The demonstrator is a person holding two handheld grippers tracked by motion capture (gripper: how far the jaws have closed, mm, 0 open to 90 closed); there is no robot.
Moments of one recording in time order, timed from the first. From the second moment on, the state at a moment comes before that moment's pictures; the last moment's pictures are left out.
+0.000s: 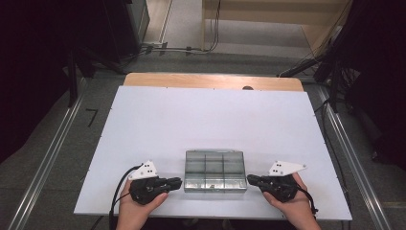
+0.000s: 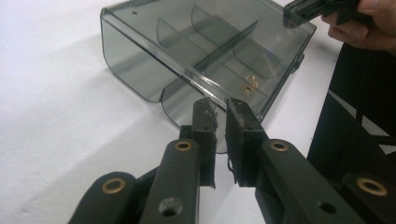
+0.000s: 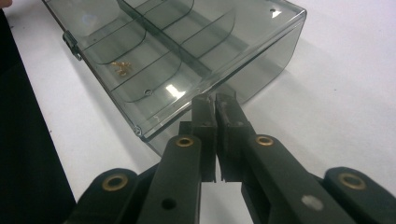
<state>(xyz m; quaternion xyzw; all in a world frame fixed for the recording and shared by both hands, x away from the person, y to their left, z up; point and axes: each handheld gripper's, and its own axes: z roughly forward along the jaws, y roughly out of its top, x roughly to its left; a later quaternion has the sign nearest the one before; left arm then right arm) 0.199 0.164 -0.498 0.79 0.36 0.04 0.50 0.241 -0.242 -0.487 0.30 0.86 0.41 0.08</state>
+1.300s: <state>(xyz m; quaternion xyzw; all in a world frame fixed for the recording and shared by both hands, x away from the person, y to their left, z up) 0.197 0.219 -0.488 0.73 0.36 0.12 0.58 0.251 -0.291 -0.473 0.33 0.80 0.49 0.12</state>
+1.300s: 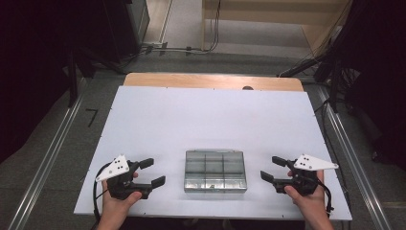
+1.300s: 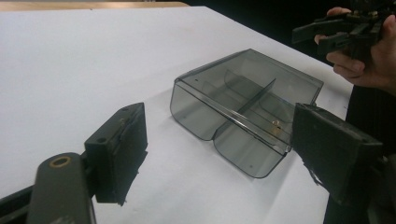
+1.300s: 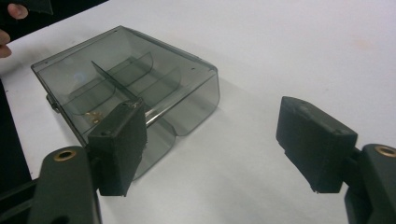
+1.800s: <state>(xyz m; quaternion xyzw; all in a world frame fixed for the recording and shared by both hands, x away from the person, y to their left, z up) 0.204 0.246 -0.496 0.70 0.38 0.12 0.59 0.261 -0.320 -0.481 0.34 0.78 0.51 0.12</state>
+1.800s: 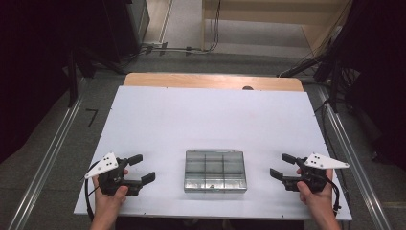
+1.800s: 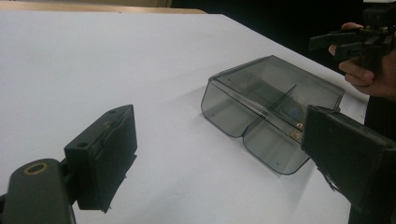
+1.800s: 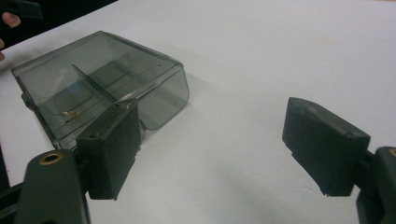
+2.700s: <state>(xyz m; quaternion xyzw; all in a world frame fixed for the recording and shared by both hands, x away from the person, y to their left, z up) 0.220 0.273 -0.514 0.71 0.38 0.13 0.58 0.272 -0.382 -0.497 0.39 0.74 0.53 0.14</state>
